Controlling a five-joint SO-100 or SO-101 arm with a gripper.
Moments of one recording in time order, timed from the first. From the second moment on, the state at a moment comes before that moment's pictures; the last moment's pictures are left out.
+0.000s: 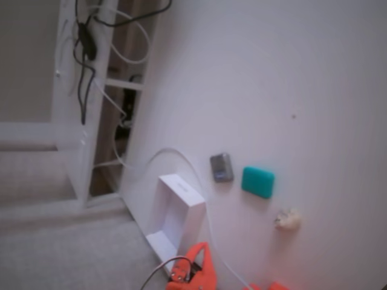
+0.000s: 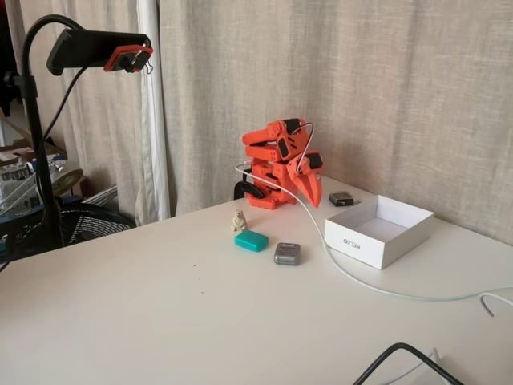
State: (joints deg) arm 1.4 189.1 168.6 77.2 -8.9
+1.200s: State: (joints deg) arm -2.6 188.9 169.2 68.5 -11.2
